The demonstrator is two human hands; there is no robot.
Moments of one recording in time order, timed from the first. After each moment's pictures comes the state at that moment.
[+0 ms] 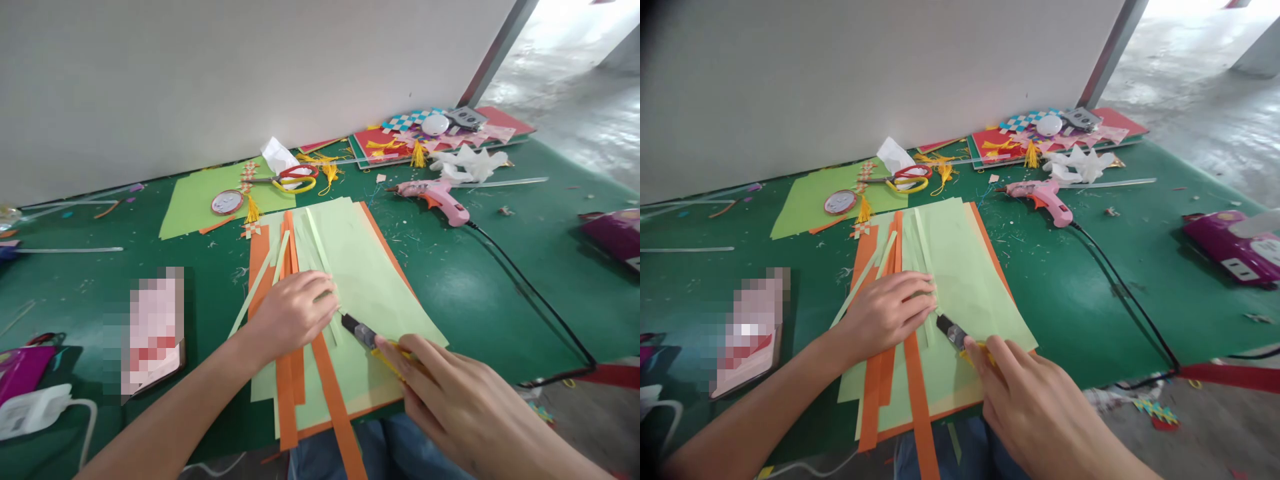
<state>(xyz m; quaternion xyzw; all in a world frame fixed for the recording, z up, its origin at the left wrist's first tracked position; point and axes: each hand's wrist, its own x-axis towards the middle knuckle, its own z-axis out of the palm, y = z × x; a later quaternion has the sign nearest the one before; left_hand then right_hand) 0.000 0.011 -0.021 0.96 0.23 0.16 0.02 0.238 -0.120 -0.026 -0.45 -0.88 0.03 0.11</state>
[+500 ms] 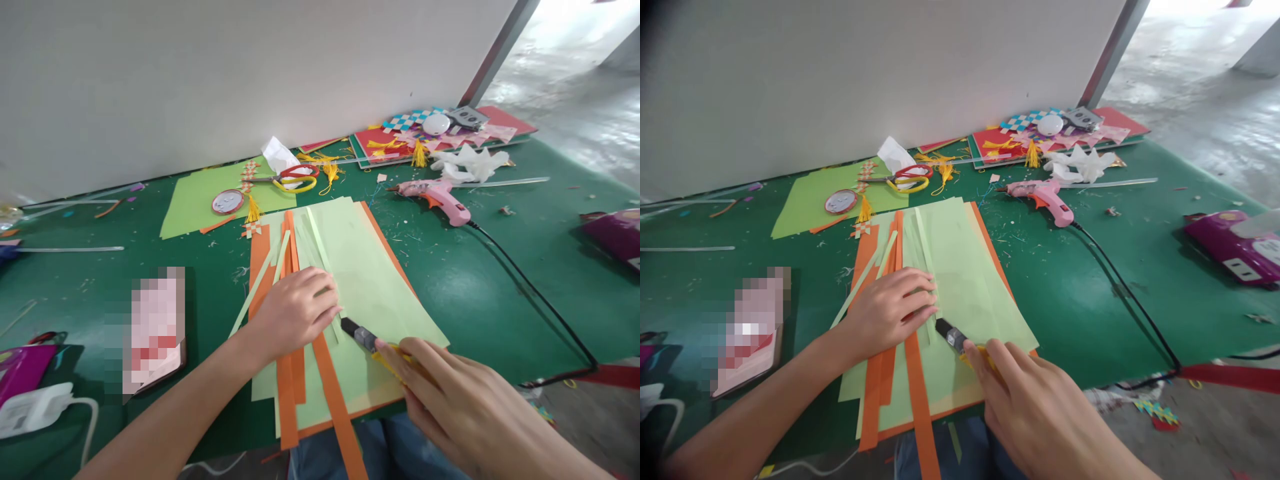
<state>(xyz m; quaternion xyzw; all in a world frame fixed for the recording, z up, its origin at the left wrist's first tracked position) 0.002 0.012 -0.020 0.95 0.25 0.16 0.09 0.238 -0.120 -0.024 -0.44 -0.89 0.06 0.11</state>
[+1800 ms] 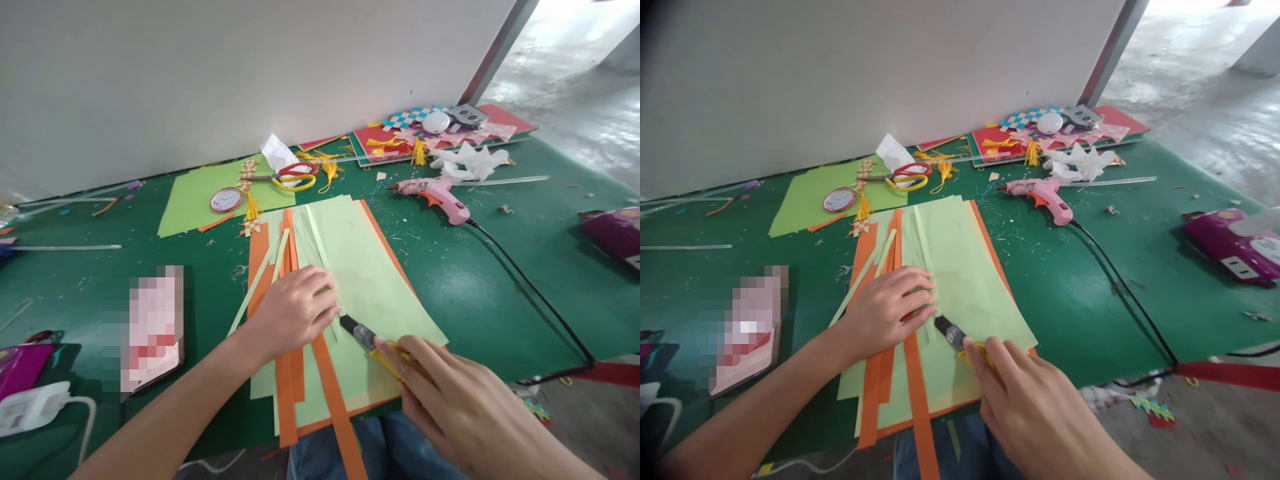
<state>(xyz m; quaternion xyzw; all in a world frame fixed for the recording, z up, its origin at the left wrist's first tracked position) 0.002 0.012 -0.020 0.95 0.25 0.15 0.08 0.235 -0.123 -0.029 -0.45 -0.89 0.03 0.10</state>
